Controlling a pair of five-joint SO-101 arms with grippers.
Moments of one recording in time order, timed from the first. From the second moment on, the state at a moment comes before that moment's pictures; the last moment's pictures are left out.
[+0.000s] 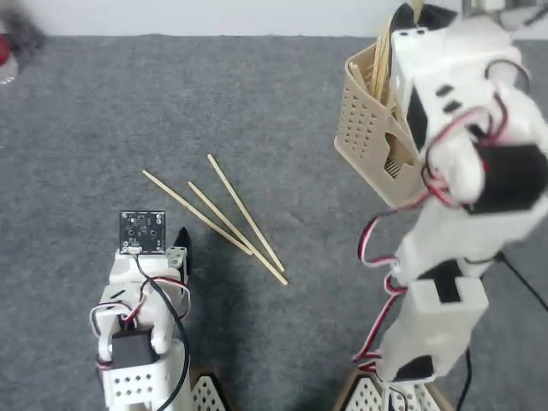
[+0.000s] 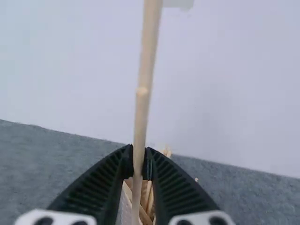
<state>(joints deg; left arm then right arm) -13.8 -103.2 96.0 59.2 -3.8 -9.7 15.1 -94.6 100.7 6.2</state>
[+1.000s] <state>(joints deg) -13.8 -103.2 96.0 59.2 -3.8 -15.2 -30.0 -51.3 95.8 4.8</state>
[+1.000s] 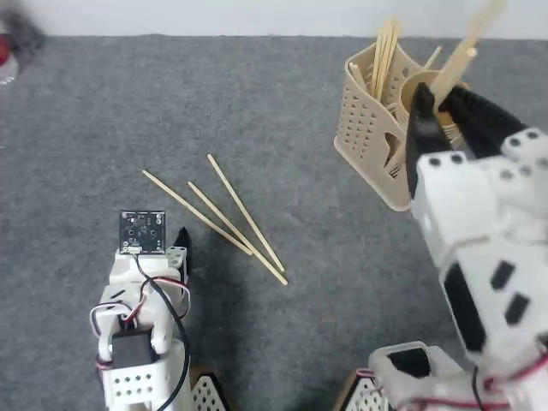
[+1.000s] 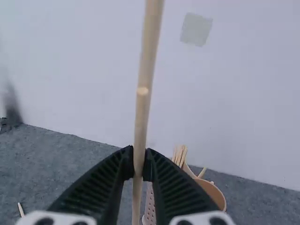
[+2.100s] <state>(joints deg) -13.8 -103.2 96.0 59.2 -3.8 -5.7 -23.0 30.4 -4.9 14.4</state>
